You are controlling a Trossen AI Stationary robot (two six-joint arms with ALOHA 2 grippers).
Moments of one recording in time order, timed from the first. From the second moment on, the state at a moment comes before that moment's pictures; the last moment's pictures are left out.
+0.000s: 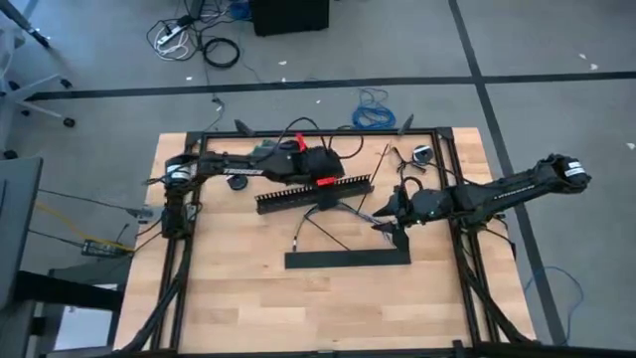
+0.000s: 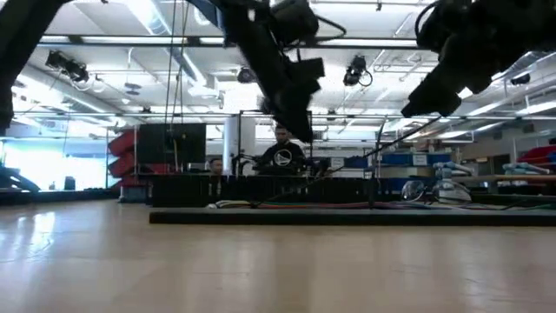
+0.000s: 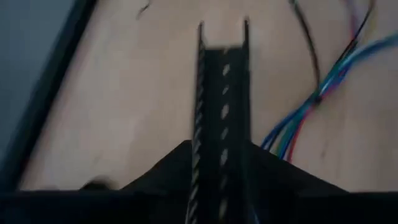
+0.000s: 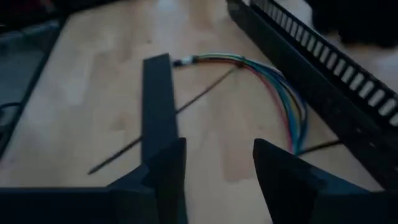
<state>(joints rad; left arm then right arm) 0.17 1.91 1.53 -0.58 -0.25 0.05 0.16 0.91 0.45 -0.07 0.19 0.31</state>
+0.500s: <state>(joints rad) -0.02 1.67 1.01 -0.41 -0.28 -0.48 0.10 1.20 0.45 -0.03 0.35 0.40</state>
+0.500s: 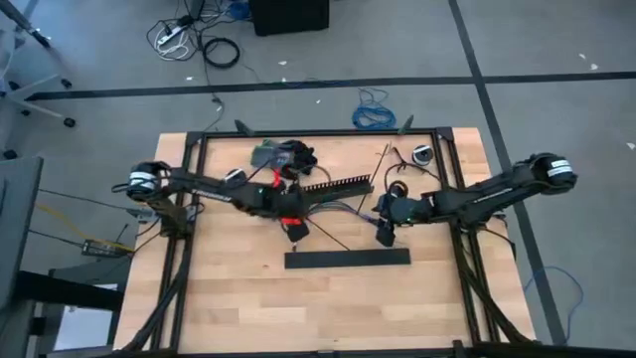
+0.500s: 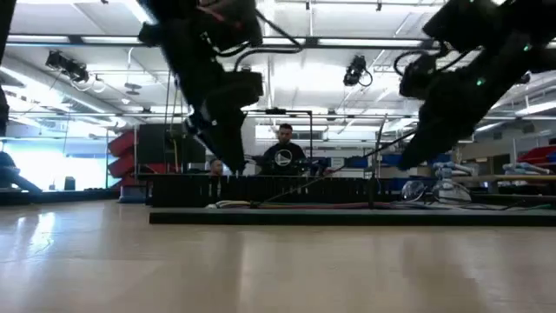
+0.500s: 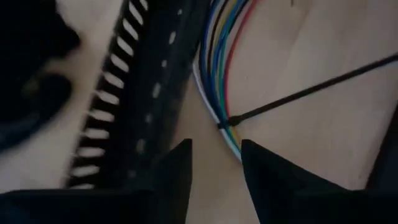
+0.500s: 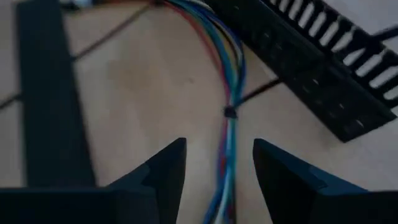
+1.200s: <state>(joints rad) -0.02 1.77 0.94 -0.28 -0.17 -0.62 -0.01 1.45 0.45 0.19 0.25 0.39</state>
